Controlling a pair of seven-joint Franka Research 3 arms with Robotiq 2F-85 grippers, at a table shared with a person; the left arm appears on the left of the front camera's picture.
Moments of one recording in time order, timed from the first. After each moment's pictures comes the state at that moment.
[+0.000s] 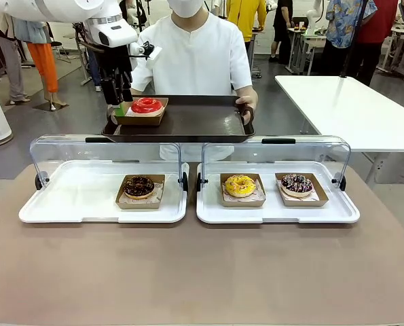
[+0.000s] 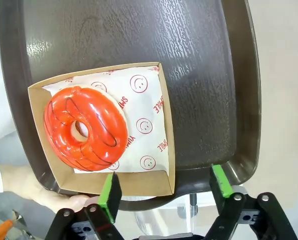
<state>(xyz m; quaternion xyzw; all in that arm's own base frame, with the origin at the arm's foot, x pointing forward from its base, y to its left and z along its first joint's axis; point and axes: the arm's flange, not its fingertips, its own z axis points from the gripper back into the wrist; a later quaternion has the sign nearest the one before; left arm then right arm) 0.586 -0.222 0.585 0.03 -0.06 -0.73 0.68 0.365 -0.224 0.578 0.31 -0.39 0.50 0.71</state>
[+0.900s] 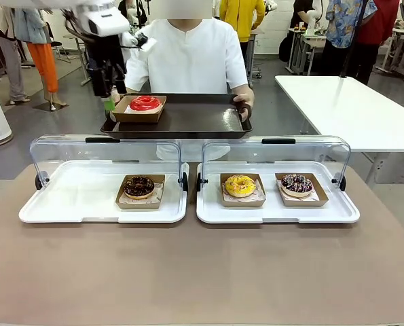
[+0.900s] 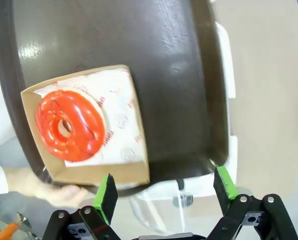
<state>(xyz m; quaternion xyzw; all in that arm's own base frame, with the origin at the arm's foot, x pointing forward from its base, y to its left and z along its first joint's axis) 0.558 -0.211 0.615 0.03 -0.06 -0.75 0.66 0.365 -0.224 0.577 0.31 -0.39 0.50 0.71</state>
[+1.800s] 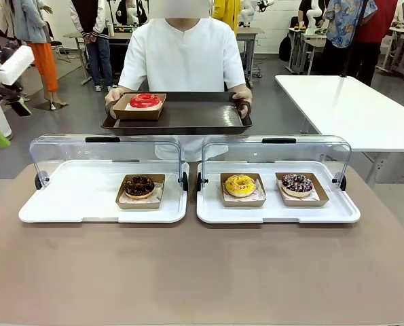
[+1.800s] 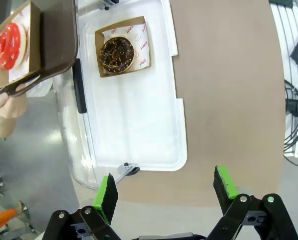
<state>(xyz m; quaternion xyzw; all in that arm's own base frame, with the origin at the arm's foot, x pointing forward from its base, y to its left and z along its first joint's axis) 0.375 -0.027 0.592 0.03 -0.17 -0.71 0.68 0.365 -0.224 0.577 0.31 -0.39 0.50 0.71</state>
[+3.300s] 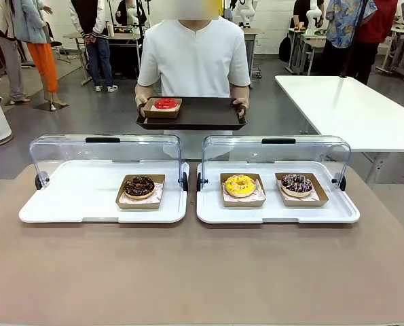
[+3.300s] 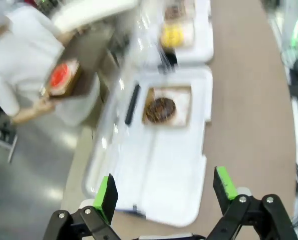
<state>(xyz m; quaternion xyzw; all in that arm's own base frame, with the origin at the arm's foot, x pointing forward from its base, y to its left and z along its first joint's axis) 0.380 0.107 0.562 -0.16 -0.43 -0.58 0.67 0.365 -0.225 0.577 0.31 -0.39 0.50 0.71</state>
